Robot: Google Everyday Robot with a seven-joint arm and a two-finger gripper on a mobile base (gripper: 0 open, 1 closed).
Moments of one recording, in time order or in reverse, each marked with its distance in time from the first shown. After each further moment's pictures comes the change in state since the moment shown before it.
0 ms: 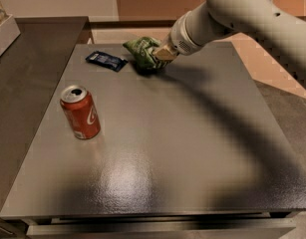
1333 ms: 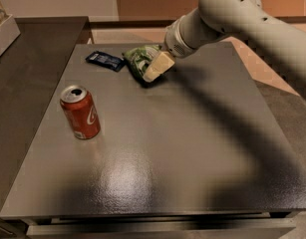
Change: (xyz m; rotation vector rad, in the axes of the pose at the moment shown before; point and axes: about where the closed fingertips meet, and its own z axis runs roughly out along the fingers) arm -0.001 0.002 0.022 -0.010 0.000 -0.010
